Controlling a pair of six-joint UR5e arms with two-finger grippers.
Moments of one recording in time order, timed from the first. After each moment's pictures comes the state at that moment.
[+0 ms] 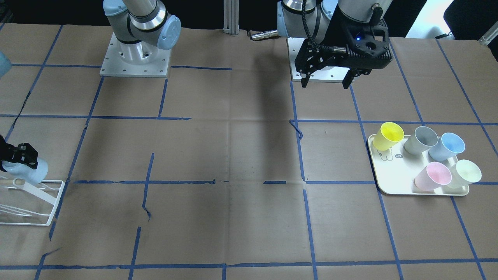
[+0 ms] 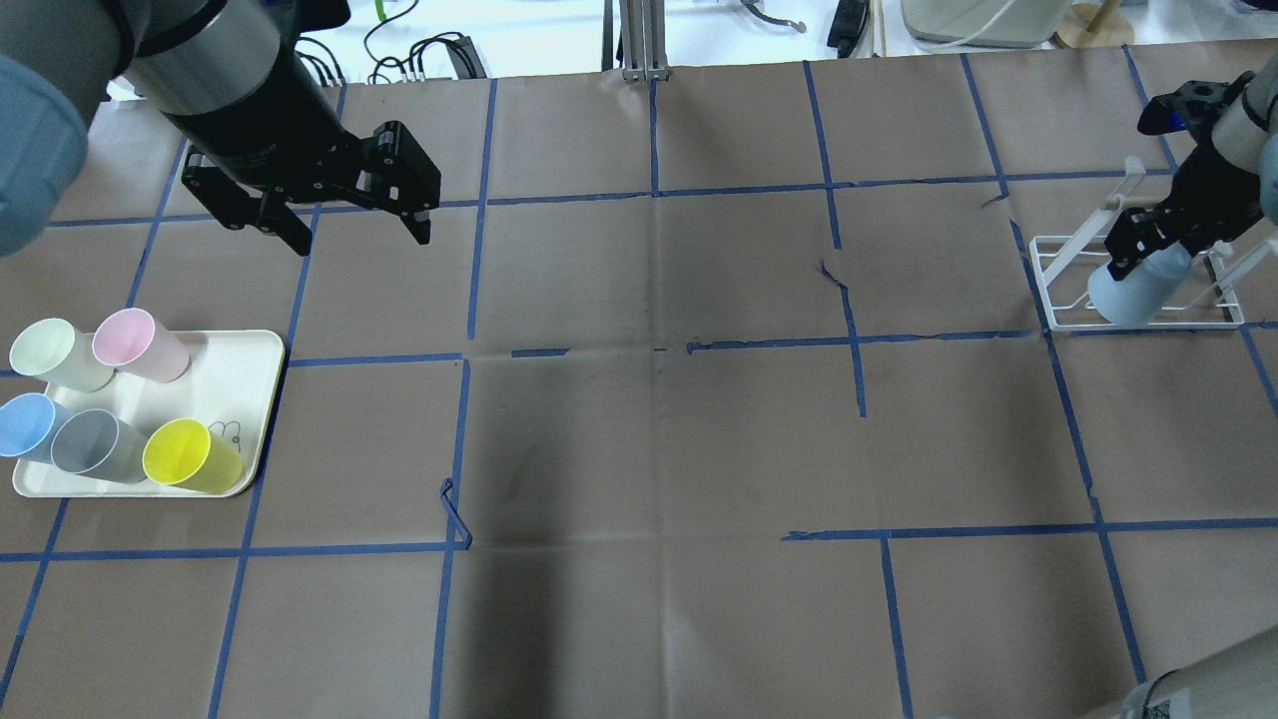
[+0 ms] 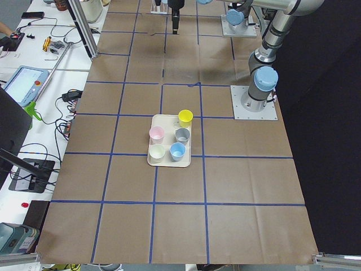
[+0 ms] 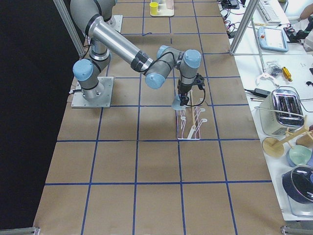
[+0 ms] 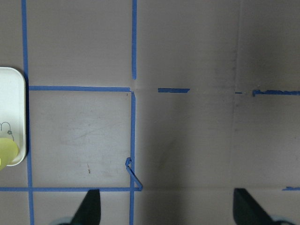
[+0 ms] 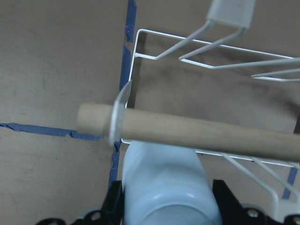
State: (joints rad) left arm -1.62 -1.53 -1.53 -1.61 1.53 -0.08; right arm 1.09 -1.27 1.70 -2.00 -1.63 -0.62
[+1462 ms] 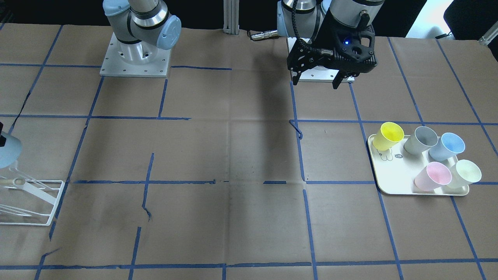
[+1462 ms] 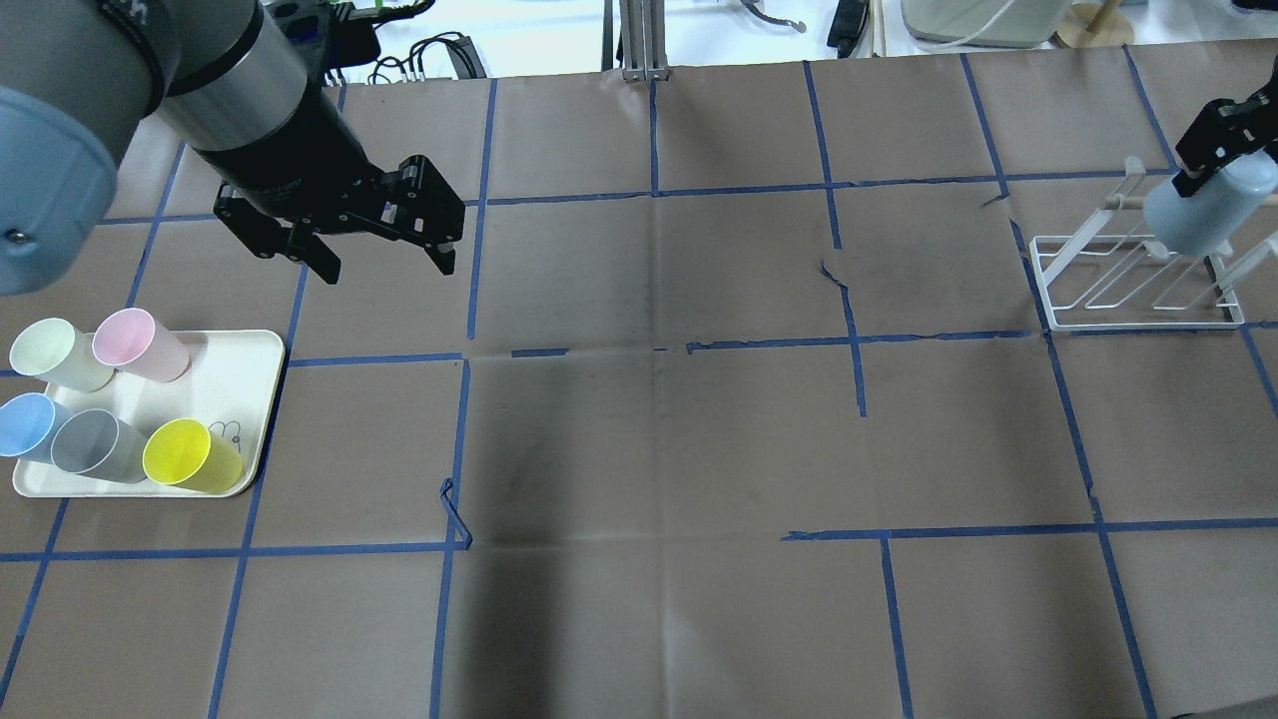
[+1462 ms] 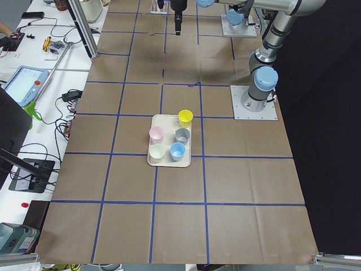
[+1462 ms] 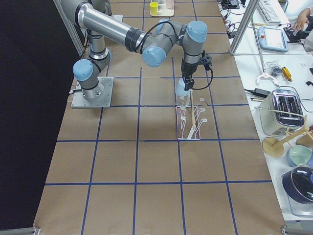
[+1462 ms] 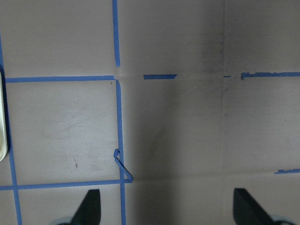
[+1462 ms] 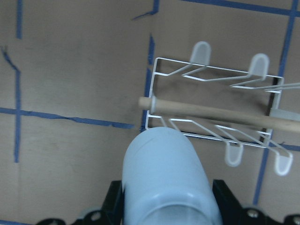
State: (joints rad) left arm -1.61 -1.51 -1.58 -1.62 1.48 -0.01; right arm 1.10 -1.37 1.45 -1.63 -1.52 -0.61
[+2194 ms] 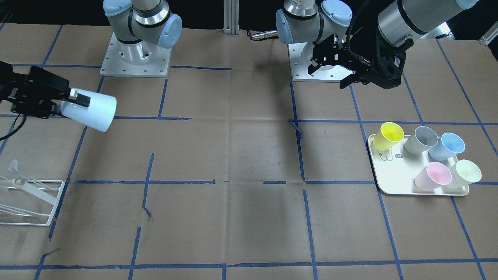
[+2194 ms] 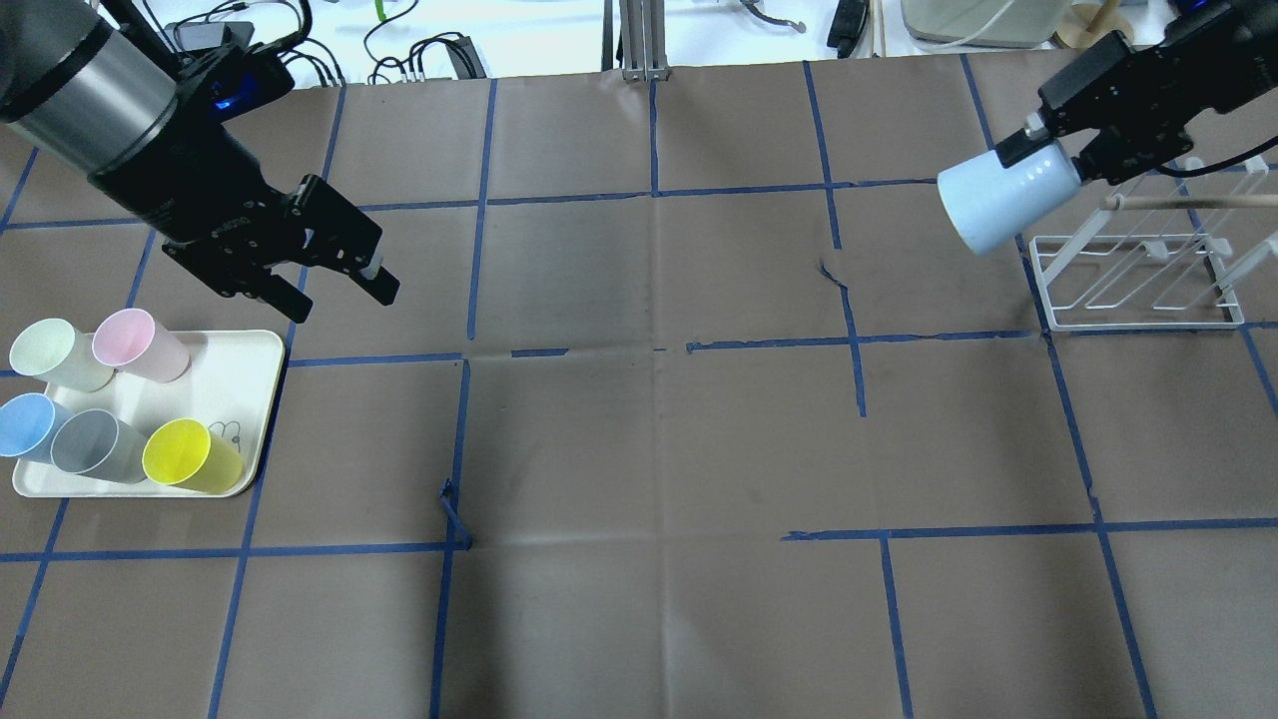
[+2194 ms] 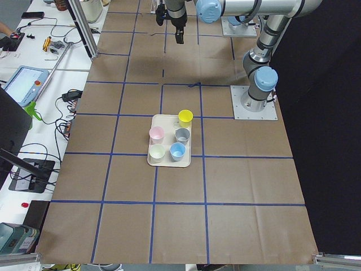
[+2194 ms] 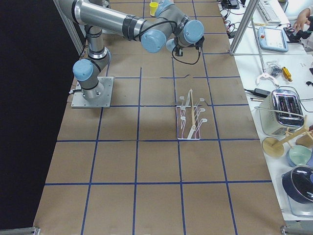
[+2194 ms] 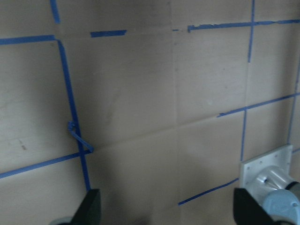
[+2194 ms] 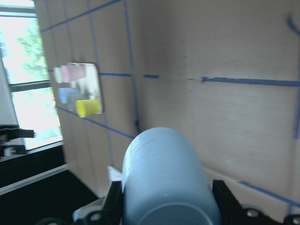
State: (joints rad) left arm -1.36 -1.51 -1.60 -1.92 1.15 0.40; right arm 1.17 -1.39 1.41 -0.96 -0.81 -0.64
